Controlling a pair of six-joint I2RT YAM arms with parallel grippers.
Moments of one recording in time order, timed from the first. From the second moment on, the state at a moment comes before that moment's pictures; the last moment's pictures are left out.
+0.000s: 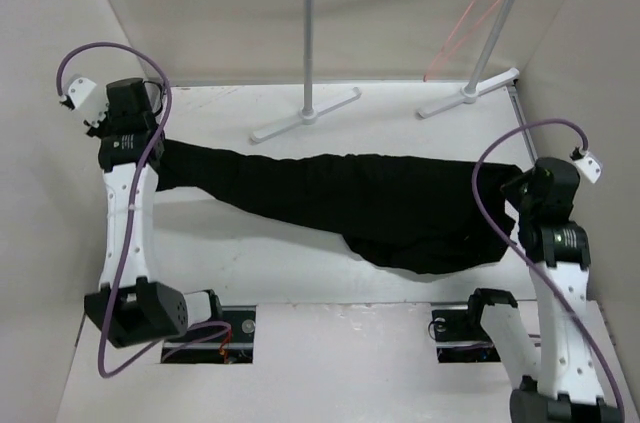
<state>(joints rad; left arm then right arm) 0.17 1.22 1.37 -0.67 -0.71 -0.60 -0.07 0.65 0.91 -0.71 0.33 0.67</state>
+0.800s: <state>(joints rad) 0.18 0.98 1.42 -0.73 -0.74 -0.66 0.01 0.36 1.17 -0.80 0.38 0.70</state>
